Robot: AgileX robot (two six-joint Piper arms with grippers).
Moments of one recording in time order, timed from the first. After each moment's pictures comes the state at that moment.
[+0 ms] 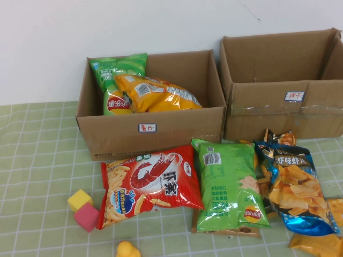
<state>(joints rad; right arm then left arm) 0.04 -0.01 0.03 0.00 -0.53 0.10 -0.02 -0.01 0.02 -0.13 -0.57 0.20</state>
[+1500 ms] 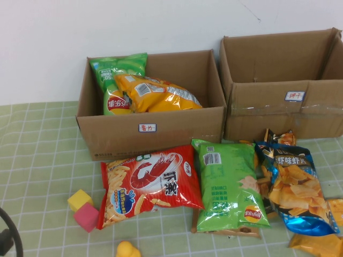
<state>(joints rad) 0.17 1.12 -0.66 0.12 0.53 -0.40 -0.02 0.57 -0.48 -0.12 0.43 0.15</state>
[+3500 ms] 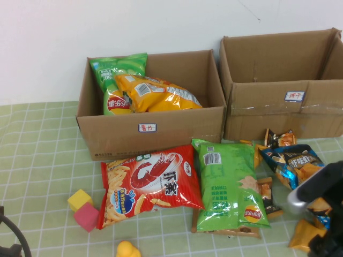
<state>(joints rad) 0.51 1.36 -0.68 -0.09 0.72 -0.08 -0.02 0.57 -0.40 -0.15 0.42 0.14</state>
